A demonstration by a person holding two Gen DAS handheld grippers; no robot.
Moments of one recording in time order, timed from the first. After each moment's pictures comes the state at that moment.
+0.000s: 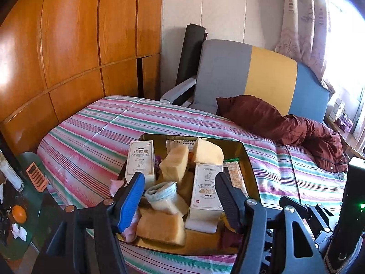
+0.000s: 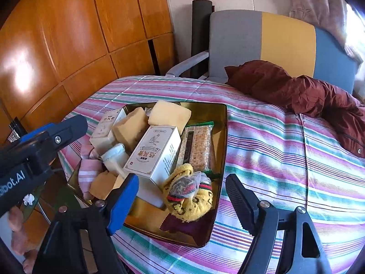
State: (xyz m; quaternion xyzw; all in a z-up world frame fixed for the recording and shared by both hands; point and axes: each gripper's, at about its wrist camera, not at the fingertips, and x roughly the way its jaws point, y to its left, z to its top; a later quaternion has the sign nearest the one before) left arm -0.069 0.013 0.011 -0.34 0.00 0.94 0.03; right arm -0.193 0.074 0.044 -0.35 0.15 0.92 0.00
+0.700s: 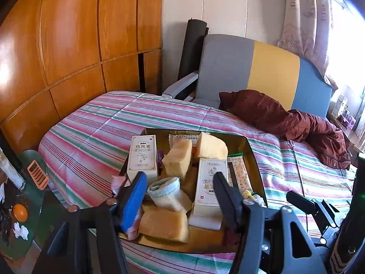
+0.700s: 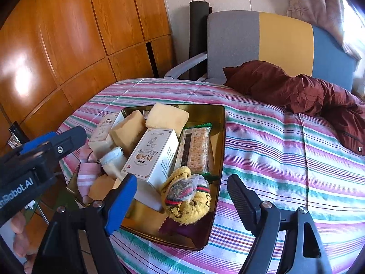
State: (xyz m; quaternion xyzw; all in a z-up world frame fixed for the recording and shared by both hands) left arm -0.072 0.013 0.004 -0.35 0.00 0.94 0.02; right arm -0.194 0.077 0.042 -0.34 0.16 0.92 0.01
